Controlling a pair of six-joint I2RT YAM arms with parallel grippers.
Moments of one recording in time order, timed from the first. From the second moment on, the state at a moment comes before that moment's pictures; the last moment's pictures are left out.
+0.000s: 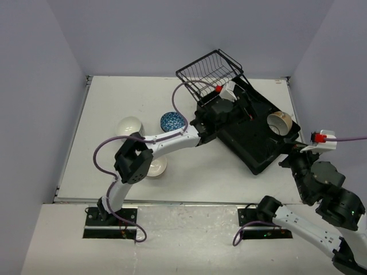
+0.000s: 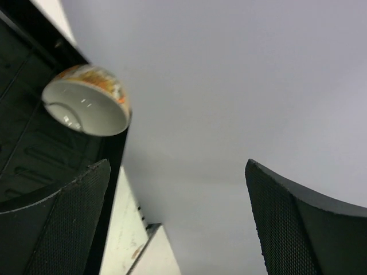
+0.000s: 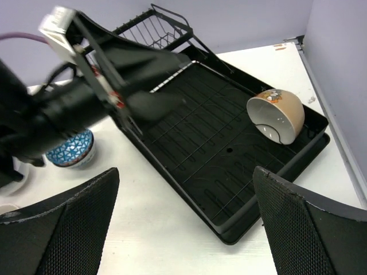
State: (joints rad) left arm -1.01 2.15 1.79 0.30 -0.06 -1.16; right arm 0.86 0.38 1.06 -0.84 0.83 0.34
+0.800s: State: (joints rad) left arm -0.82 1.01 1.30 -0.42 -0.59 -0.76; right arm 0.46 1.16 0.92 -0.50 0.93 -0.25
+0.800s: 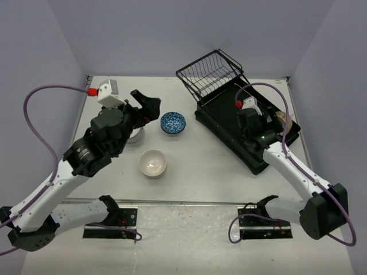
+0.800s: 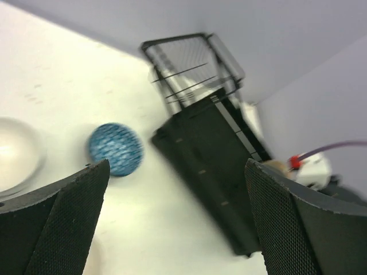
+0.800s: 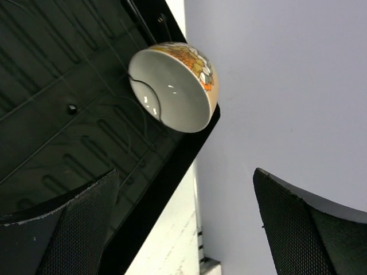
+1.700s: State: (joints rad) left arm -0.85 0.43 0.95 -0.86 -0.86 -0.53; right arm 0.18 1.50 0.72 0.45 1.05 -0.99
